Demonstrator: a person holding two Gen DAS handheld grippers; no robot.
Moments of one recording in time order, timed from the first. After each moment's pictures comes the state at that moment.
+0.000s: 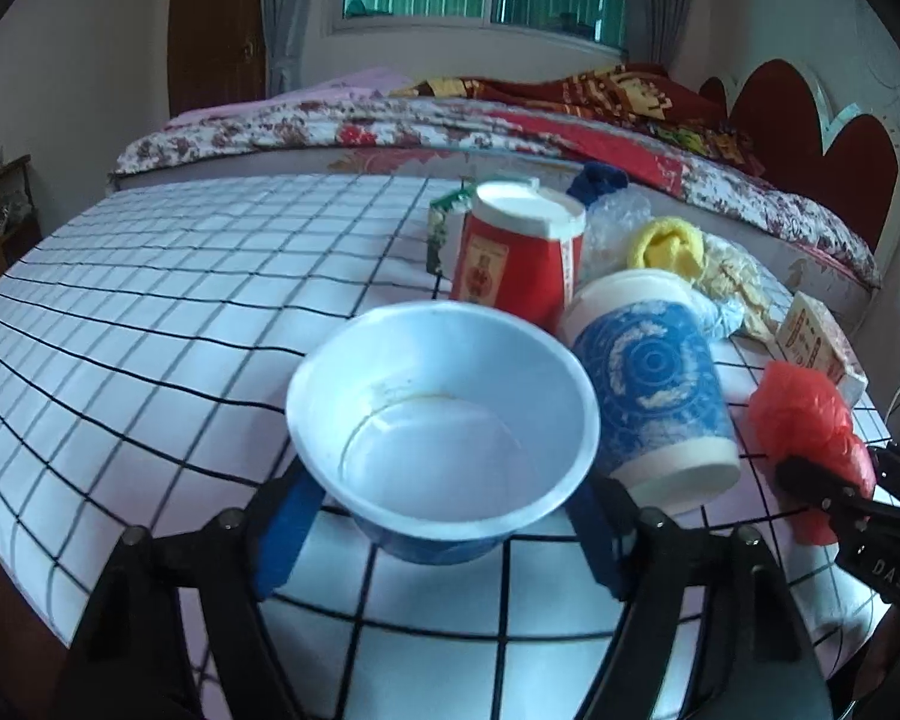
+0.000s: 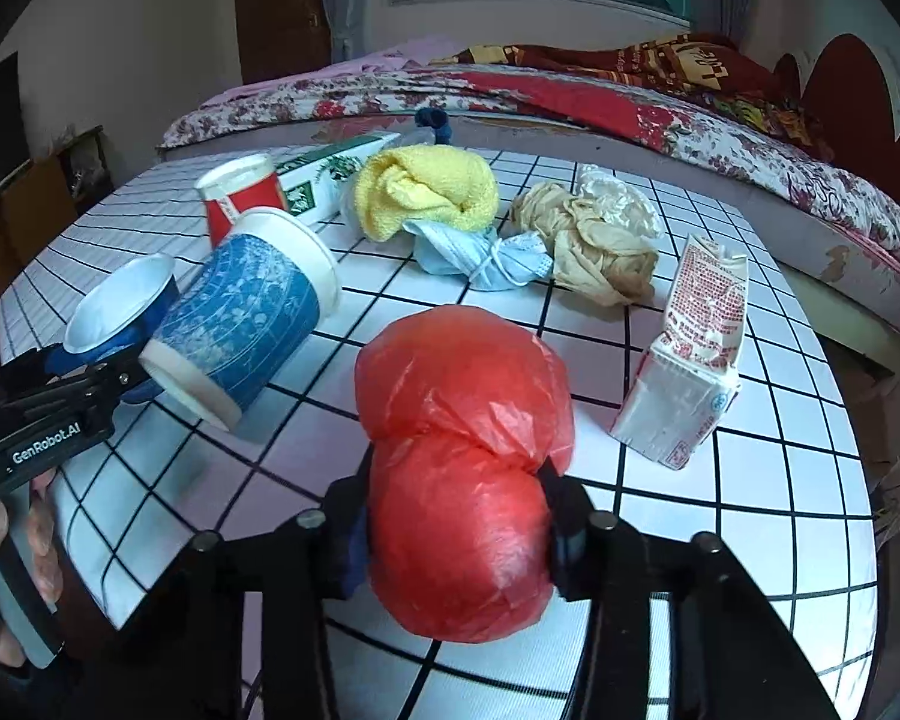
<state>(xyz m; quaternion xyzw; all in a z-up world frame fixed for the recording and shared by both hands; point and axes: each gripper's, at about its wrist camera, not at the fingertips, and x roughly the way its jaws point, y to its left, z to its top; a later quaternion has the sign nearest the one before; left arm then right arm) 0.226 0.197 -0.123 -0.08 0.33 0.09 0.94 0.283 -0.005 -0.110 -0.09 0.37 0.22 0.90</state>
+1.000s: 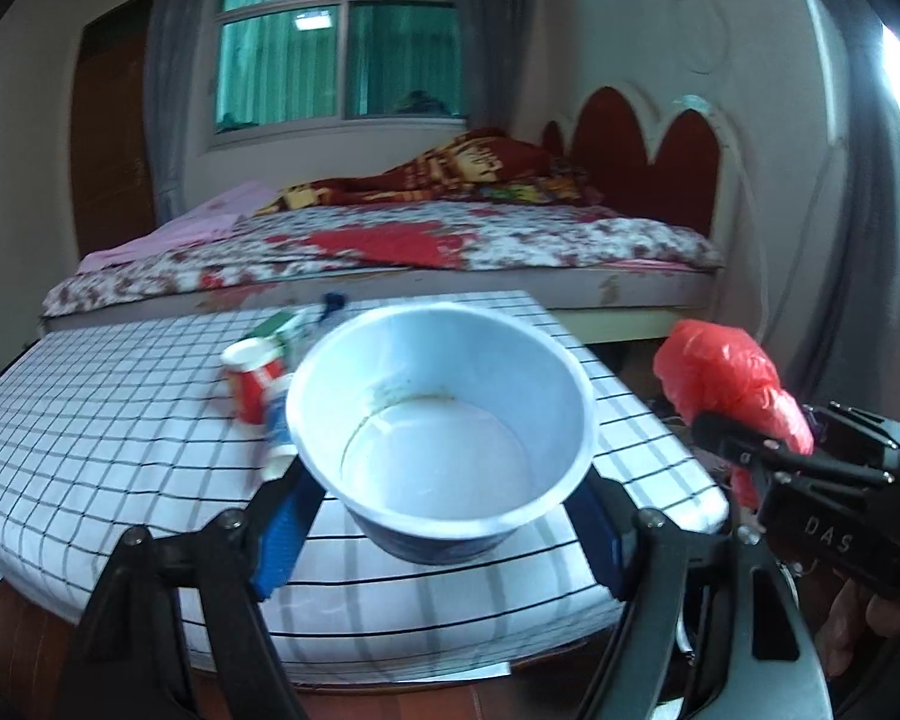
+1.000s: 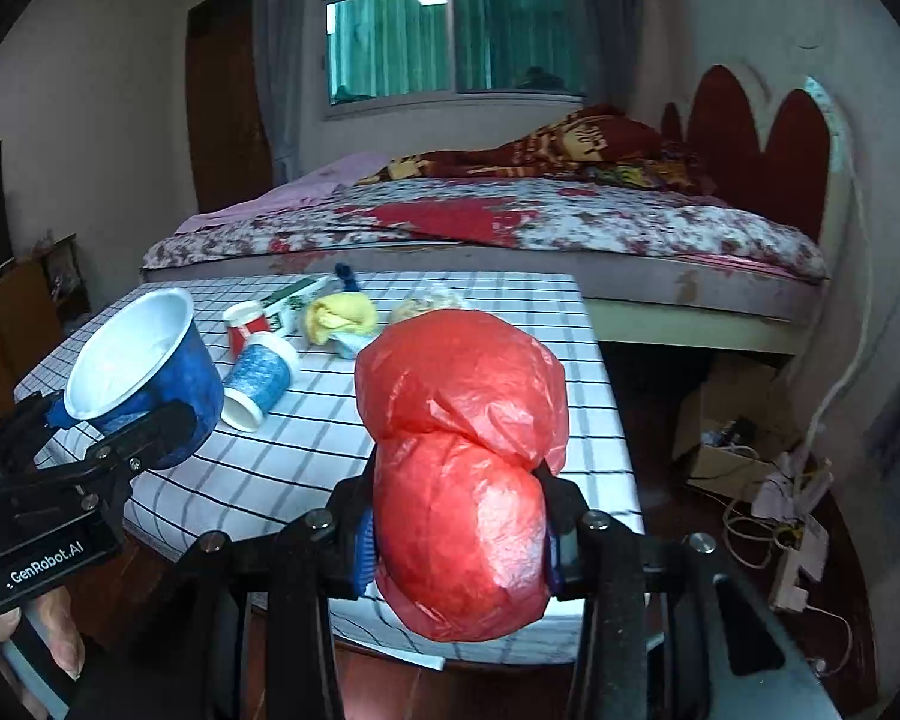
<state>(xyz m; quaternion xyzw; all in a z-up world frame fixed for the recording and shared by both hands) 0.119 0.035 -0.025 -0.01 0.24 -0.05 0.97 0.143 -0.144 -0.016 -0.03 0.27 0.13 0.95</state>
